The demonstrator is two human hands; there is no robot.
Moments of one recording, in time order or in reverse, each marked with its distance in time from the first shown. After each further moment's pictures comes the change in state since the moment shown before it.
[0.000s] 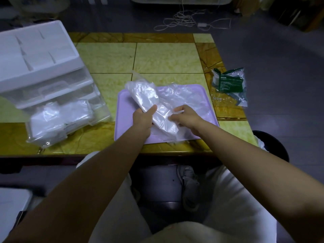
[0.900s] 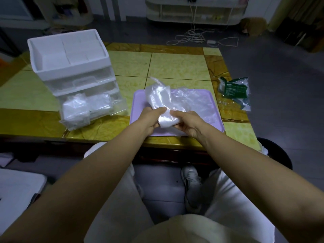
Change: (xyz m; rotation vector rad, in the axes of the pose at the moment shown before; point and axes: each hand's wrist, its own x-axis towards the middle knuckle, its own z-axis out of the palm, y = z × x) left_hand -0.066 0.025 -0.031 0.088 -0.184 -0.012; right_hand -0.055 -0.008 0.033 0.488 -0.081 0.095
